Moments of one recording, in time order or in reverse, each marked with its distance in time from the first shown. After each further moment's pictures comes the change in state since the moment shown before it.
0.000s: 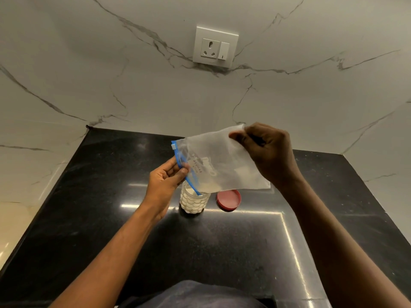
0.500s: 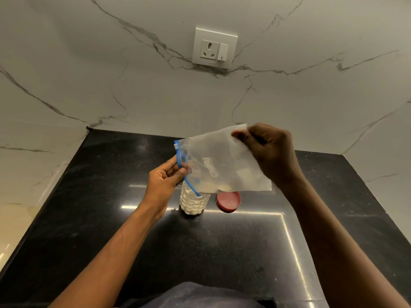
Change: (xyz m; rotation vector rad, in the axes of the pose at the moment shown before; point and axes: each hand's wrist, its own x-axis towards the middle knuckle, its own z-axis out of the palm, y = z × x) left_hand 0.001 0.005 0.000 0.063 -0.012 0.032; right_hand 0.000 0.009 0.002 -0.045 0.017 -0.010
